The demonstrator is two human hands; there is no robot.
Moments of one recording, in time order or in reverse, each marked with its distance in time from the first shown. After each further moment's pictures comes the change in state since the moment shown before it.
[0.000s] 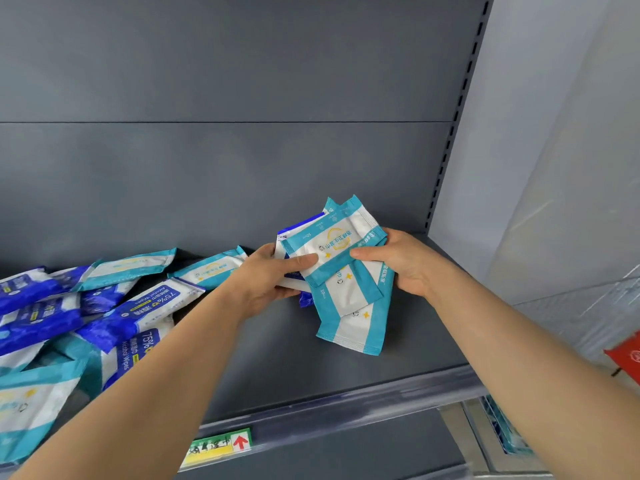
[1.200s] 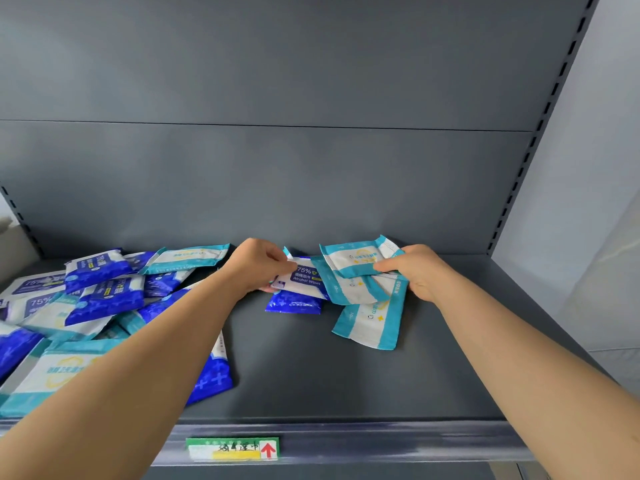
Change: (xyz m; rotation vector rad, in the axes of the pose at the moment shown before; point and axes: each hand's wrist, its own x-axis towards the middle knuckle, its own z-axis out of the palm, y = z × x) left_hand 0.002 0.019 -0.067 0.717 0.369 0.047; right_hand 0.076 0.018 0.025 -0.173 0.168 0.122
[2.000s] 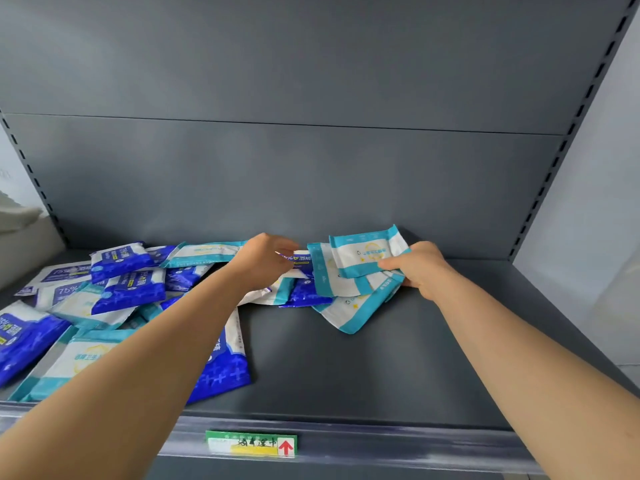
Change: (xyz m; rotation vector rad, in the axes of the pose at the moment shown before) left_hand 0.006 -0.019 -0.020 0.339 0.067 0.246; right_hand 0.002 -0.009 0.022 -0.046 0.047 -0.032
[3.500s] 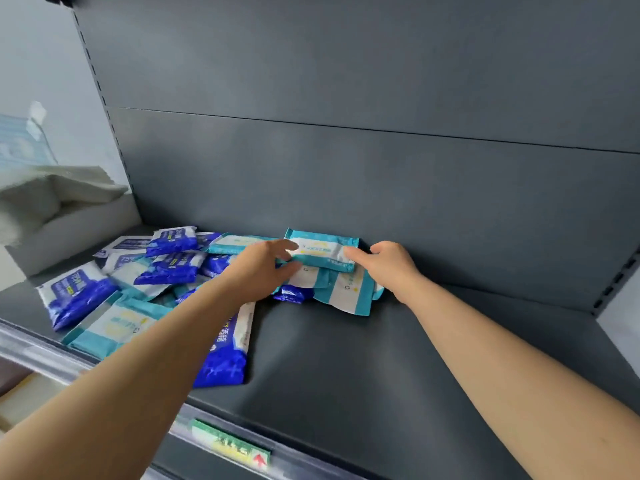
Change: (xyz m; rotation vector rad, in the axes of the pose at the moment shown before) left_hand -0.023 -0.010 -0.003 0.147 0.207 -0.160; right_hand 0.019 -0.032 0.072 -0.386 -0.265 -0.281
